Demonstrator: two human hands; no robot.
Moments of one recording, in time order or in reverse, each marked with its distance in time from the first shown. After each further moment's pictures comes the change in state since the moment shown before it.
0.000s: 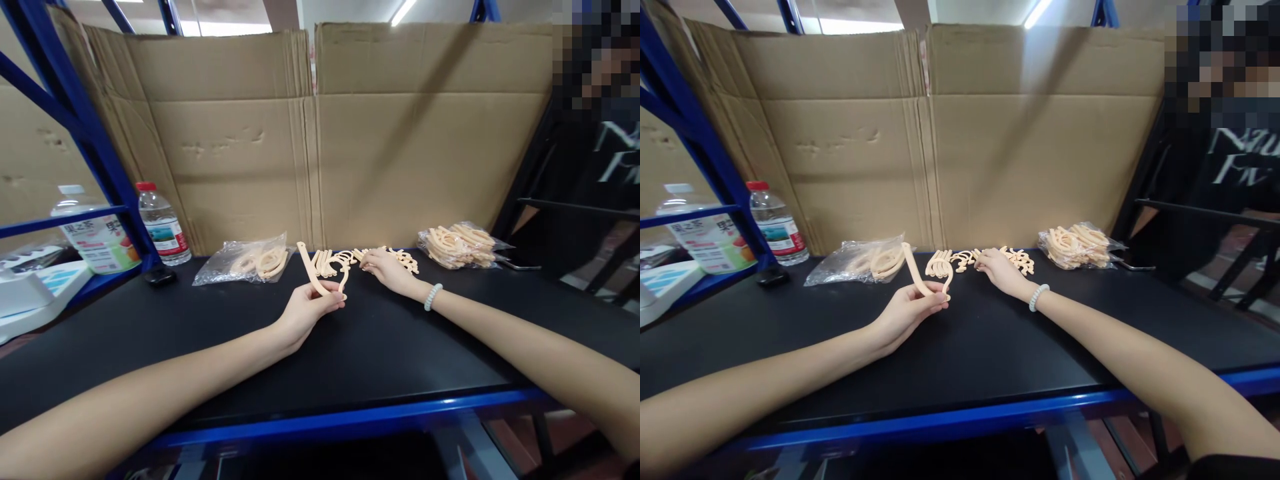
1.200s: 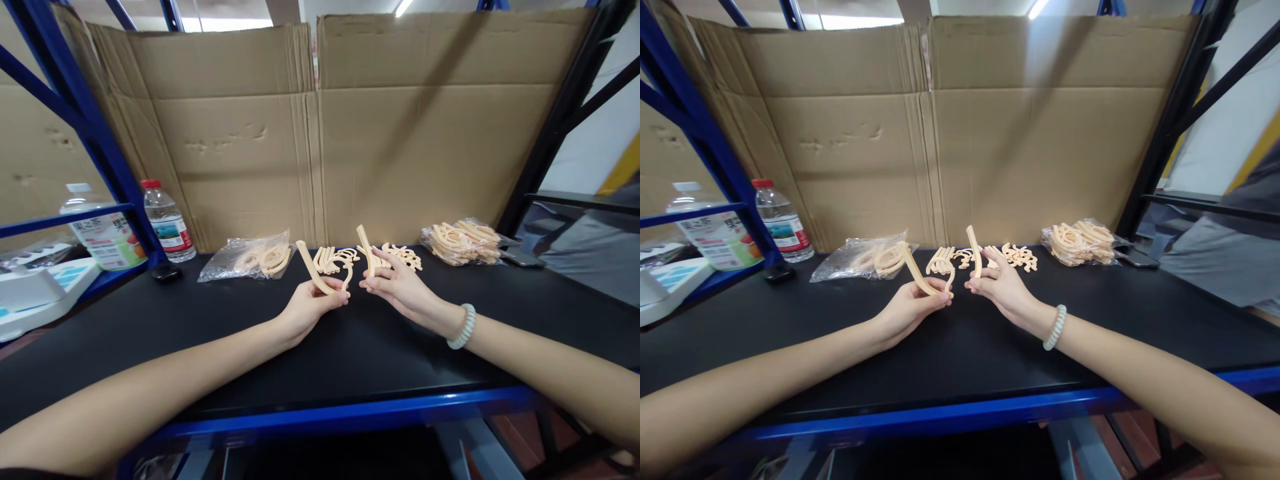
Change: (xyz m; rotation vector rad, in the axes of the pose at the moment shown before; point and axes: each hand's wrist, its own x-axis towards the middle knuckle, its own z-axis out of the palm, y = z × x) left_hand 0.002 -0.005 -0.007 -0.010 -0.115 0.056; right_hand -0.016 -0.098 -0.020 1.340 0.247 0.787
